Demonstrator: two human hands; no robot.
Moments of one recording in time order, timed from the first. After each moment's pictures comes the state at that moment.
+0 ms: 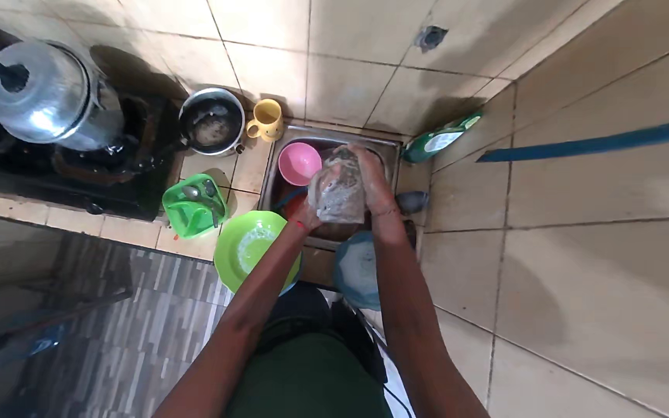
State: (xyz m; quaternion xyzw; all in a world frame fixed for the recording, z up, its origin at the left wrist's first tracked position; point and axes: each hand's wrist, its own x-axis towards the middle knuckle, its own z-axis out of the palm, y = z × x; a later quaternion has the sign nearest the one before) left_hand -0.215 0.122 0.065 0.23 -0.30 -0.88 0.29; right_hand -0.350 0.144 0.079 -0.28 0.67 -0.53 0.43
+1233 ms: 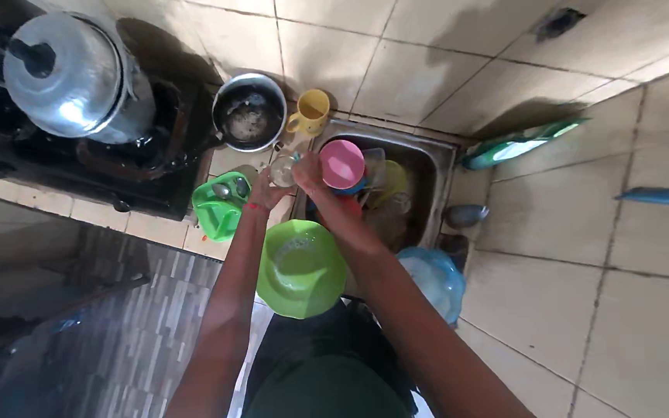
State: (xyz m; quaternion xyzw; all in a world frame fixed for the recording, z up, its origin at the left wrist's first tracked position) left_hand -0.068 -0.028 -0.003 0.54 -0.17 -0.76 0.31; right_hand -0.195 -0.034 -0.046 -0.43 0.79 -0.21 0.38
